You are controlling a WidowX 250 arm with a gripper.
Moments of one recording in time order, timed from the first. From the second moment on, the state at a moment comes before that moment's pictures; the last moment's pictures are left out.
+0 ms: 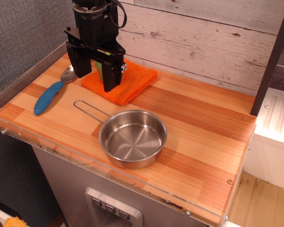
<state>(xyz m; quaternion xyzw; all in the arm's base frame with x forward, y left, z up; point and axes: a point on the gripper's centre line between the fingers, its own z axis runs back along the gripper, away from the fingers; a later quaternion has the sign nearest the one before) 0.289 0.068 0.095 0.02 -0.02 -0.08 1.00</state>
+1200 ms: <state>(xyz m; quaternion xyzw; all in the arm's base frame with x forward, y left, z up) 0.270 0.155 0.055 0.05 0.02 0.04 1.00</state>
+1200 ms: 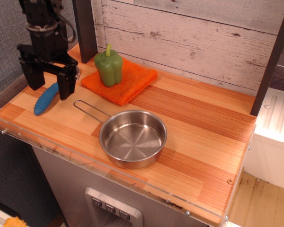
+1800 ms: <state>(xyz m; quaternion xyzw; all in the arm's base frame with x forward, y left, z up) 0.287 0.175 0.041 0.07 0.02 0.09 0.99</state>
